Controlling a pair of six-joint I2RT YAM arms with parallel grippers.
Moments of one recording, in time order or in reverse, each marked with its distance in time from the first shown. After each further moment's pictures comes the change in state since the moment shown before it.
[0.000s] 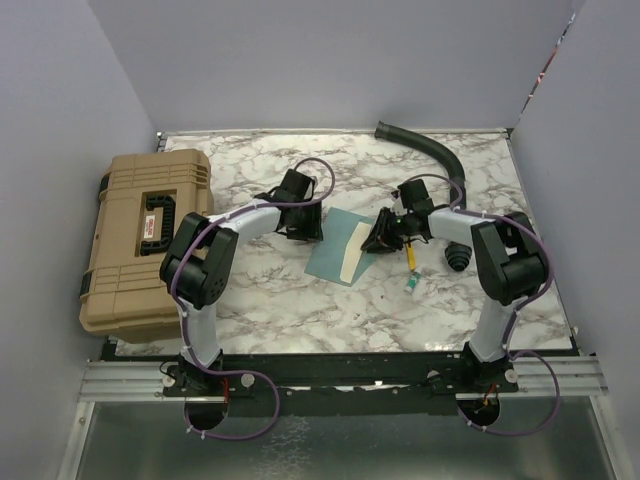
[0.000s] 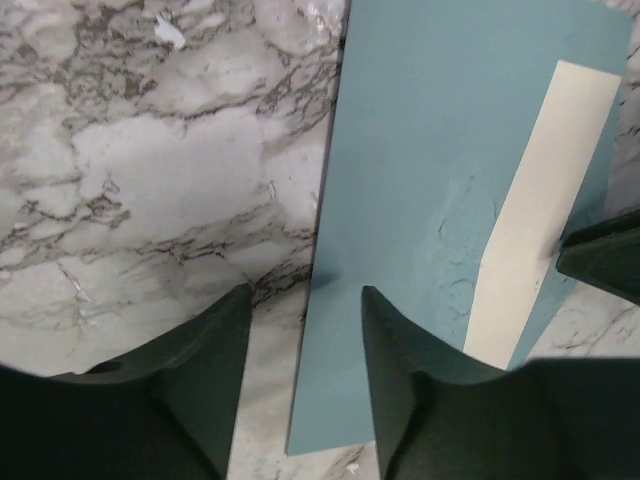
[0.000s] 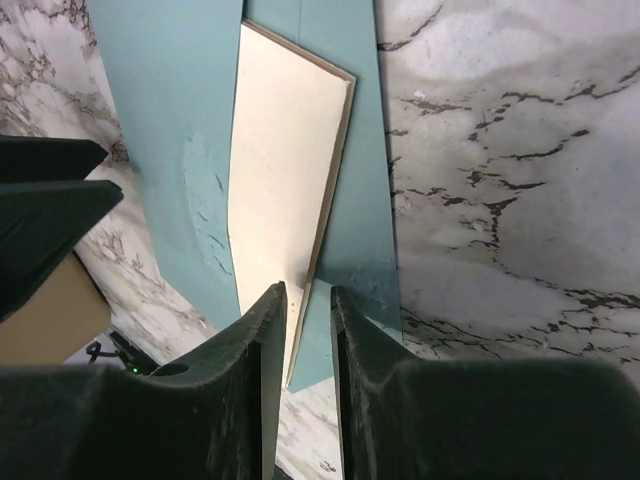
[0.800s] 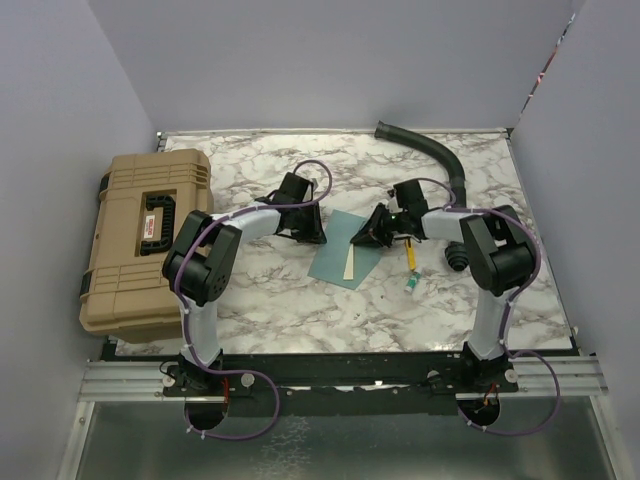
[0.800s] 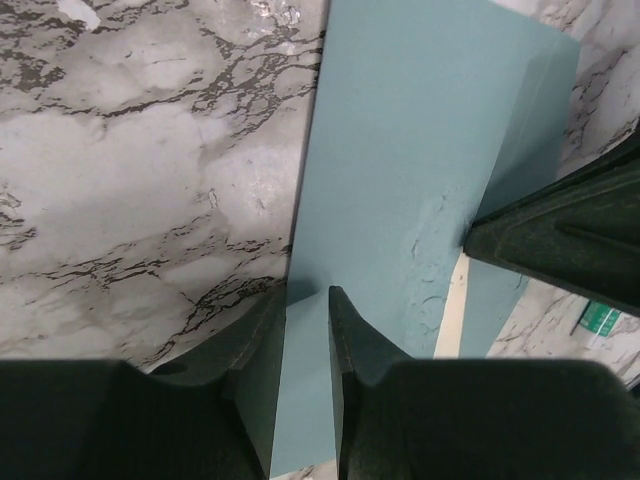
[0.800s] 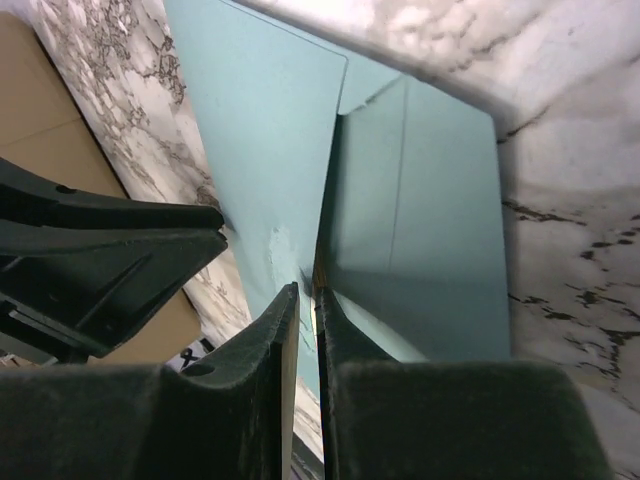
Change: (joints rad) left arm 0.008 0.036 -0.021 0.098 0.136 -0.100; right arm 0.013 0.092 0.023 0.184 -0.103 0.209
